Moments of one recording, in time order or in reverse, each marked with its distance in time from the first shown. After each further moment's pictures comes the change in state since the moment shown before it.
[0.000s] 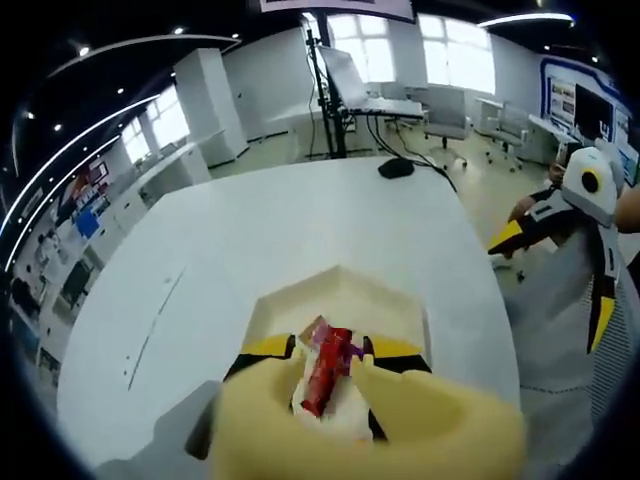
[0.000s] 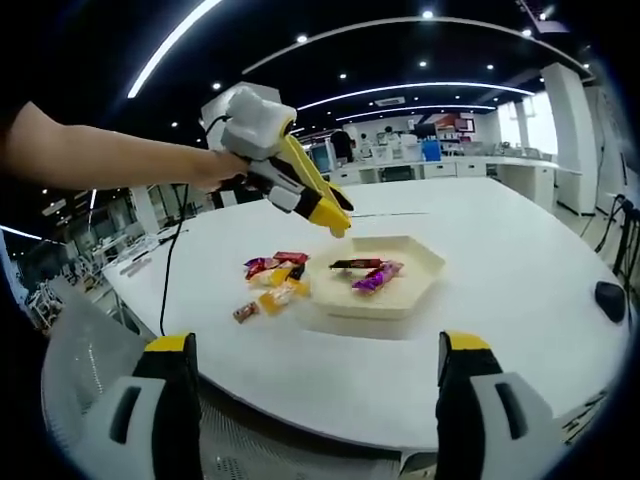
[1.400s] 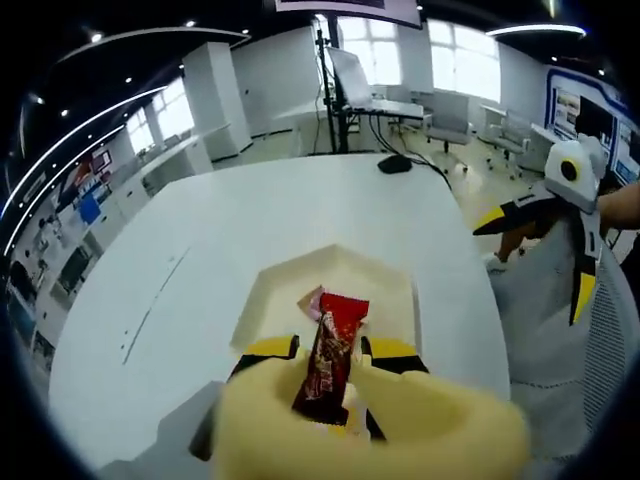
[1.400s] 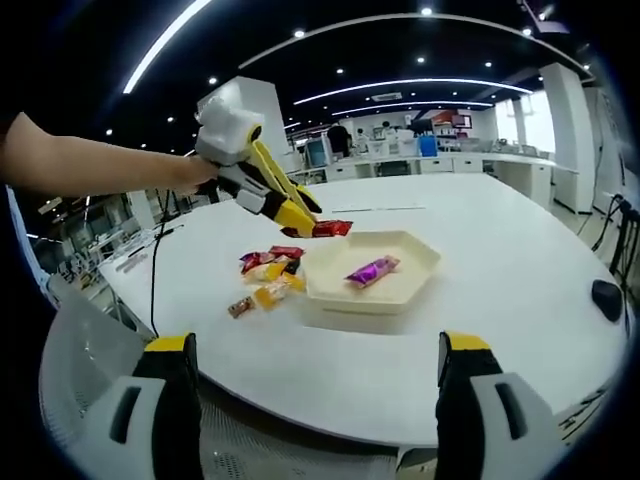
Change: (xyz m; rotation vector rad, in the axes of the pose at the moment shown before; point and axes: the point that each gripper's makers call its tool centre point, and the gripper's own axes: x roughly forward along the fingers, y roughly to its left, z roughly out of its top) left arm -0.023 -0.001 -0.023 -0.041 -0.003 -0.012; right arm 0.000 -0.003 -0.003 0.000 0.029 -0.017
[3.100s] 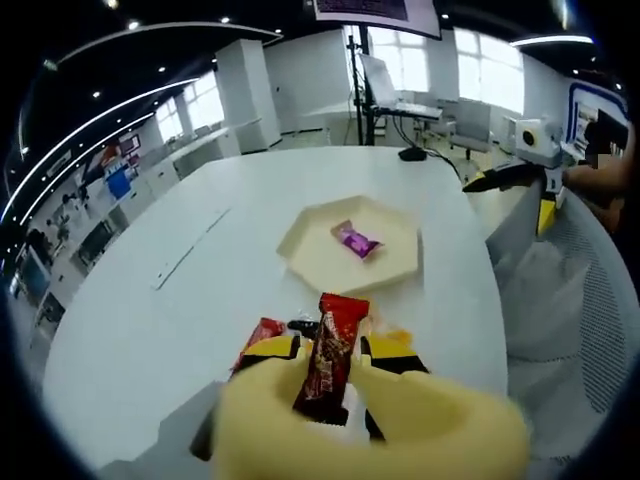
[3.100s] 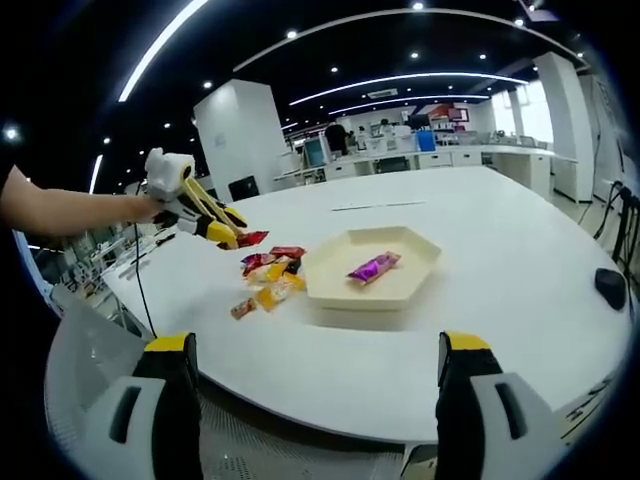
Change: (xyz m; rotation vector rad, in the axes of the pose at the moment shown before) left arm -0.098 0.017 -0.092 -0.087 -0.018 0.101; right arm 0.000 -0.001 -0.003 0.038 0.012 0.002
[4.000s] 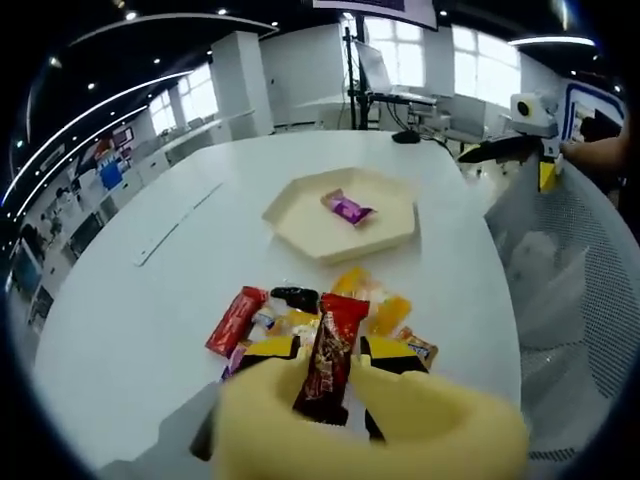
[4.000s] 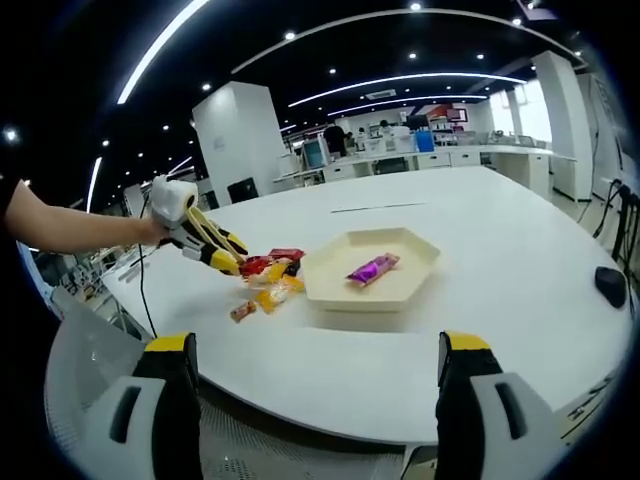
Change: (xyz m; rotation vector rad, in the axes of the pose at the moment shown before) left arm 0.016 -0.009 -0.045 -0.009 0.030 -0.035; right arm 0.000 0.000 0.002 0.008 -0.018 0.000
